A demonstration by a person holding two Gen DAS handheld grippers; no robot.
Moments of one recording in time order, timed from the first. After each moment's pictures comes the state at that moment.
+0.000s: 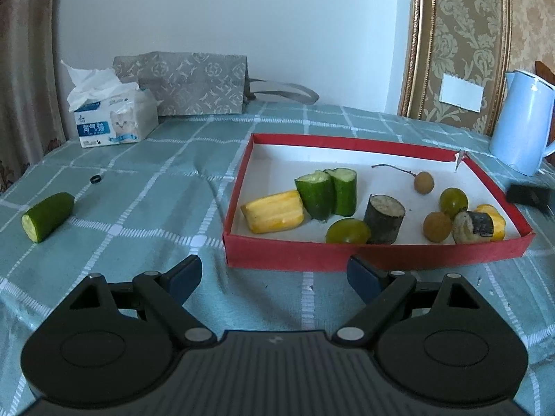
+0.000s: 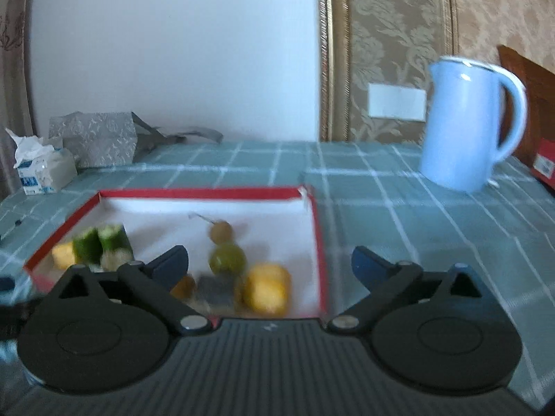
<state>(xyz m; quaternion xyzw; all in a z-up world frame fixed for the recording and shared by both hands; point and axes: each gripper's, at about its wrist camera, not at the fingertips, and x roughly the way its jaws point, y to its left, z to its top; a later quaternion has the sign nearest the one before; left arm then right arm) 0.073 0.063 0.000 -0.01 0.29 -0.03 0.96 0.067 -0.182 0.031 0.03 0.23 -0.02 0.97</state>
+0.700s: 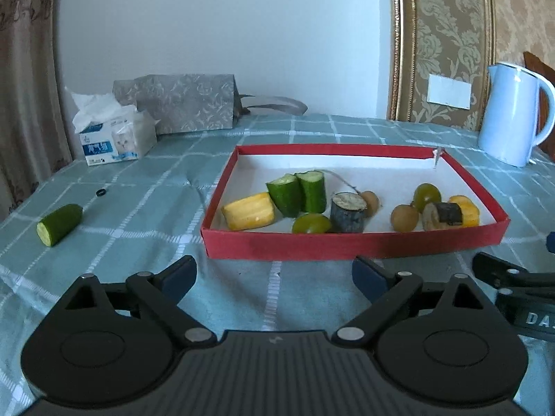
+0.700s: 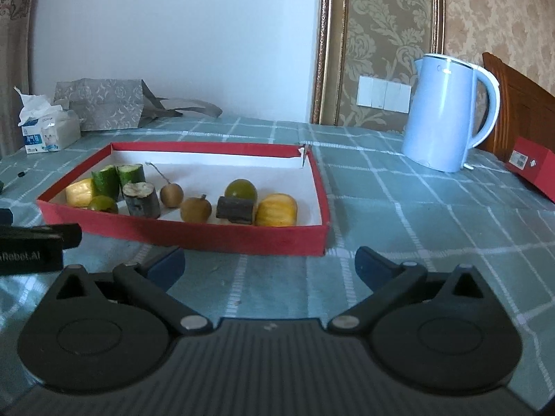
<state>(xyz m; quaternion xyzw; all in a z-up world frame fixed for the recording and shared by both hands) 0.037 0.030 0.011 0.02 0.27 -0.02 0.96 0.008 -0.141 0.006 -0.01 0.24 -0.05 0.97</state>
